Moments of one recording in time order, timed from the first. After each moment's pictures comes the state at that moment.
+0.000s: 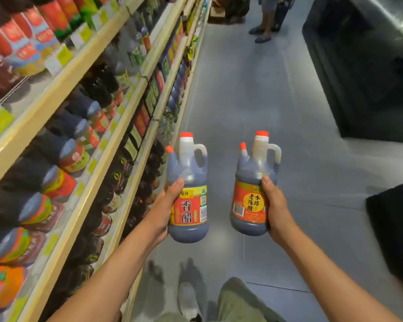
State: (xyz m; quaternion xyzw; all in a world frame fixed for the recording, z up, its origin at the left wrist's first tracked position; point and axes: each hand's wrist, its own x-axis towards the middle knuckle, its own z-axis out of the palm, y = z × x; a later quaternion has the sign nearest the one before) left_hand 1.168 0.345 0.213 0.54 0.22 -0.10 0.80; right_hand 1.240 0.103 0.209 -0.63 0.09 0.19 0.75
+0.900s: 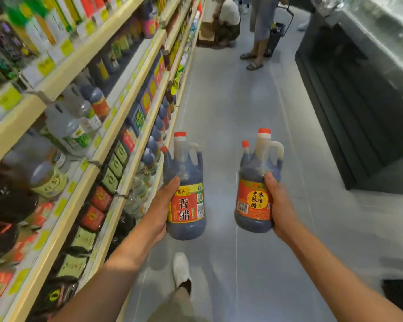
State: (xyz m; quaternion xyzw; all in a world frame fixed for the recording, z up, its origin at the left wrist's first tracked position) left_hand 1.686 0.406 0.205 0.54 0.22 -0.07 0.81; right_hand 1.755 0.150 0.225 -0.67 0.06 0.15 0.72
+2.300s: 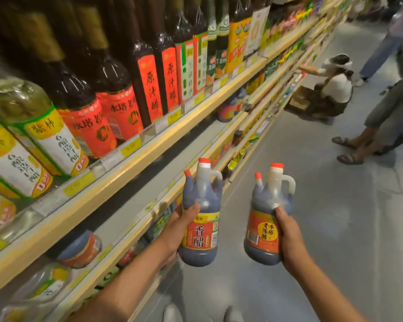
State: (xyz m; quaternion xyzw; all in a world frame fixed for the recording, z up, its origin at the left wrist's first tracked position) left_hand 2.254 0.650 0.219 0.49 0.30 0.10 0.81; right_hand 2.427 0.446 0.216 -0.69 -0.07 0.28 0.66
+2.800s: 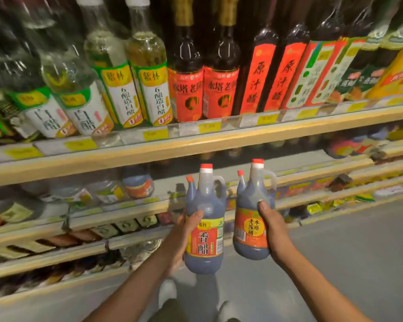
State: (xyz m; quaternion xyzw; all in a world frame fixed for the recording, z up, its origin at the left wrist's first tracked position) left_hand 2.232 0.608 0.198 0.35 0.44 0.36 0.74; right_hand 2.458 0.596 0.196 -0.58 -0.33 0.54 0.52
